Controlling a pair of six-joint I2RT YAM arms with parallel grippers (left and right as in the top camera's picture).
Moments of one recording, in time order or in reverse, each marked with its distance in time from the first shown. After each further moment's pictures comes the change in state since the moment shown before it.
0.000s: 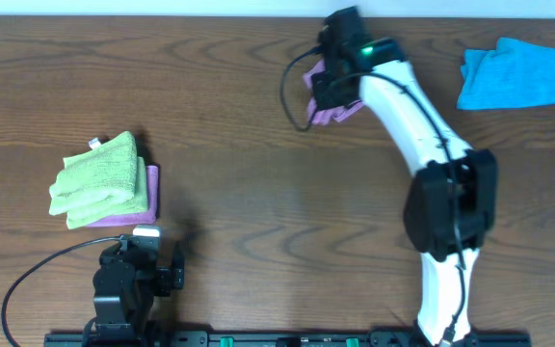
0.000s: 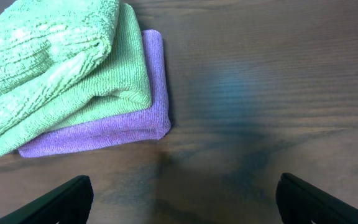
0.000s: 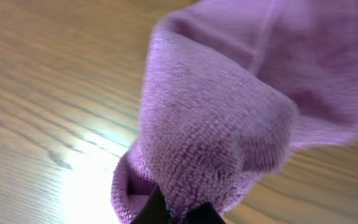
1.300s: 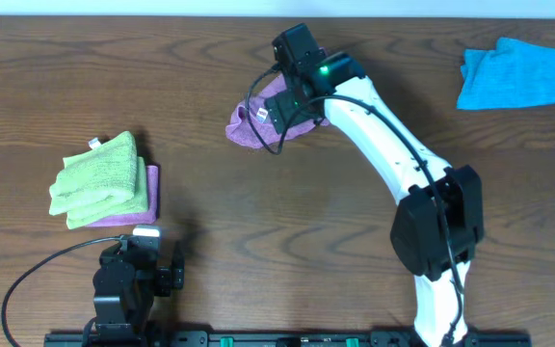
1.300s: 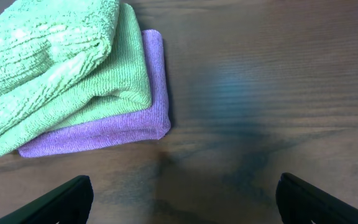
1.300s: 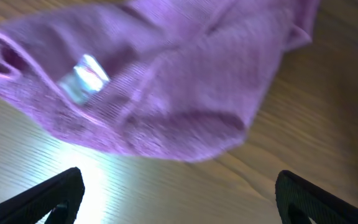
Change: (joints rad) left arm 0.000 0.000 0.000 0.000 0.000 0.000; right arm 0.151 -0.076 -0.006 -0.092 0.144 0.001
